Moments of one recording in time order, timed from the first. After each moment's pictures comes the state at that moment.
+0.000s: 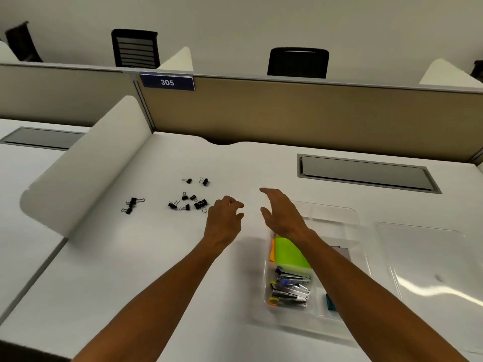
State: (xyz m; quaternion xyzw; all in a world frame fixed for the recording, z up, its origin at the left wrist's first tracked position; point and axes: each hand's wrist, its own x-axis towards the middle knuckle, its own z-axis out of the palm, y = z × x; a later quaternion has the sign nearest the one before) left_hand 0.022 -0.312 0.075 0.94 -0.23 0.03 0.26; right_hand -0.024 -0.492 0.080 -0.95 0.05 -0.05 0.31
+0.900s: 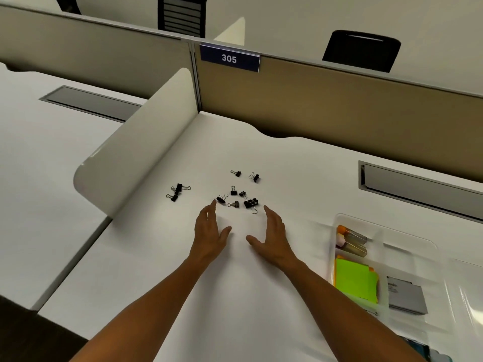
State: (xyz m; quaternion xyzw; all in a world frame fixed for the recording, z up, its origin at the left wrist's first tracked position) left_hand 0.073 -0.142 -0.008 0.92 -0.06 -0.04 0.38; right_hand 0.030 -0.338 -0.003 -0.91 0.07 0.04 0.41
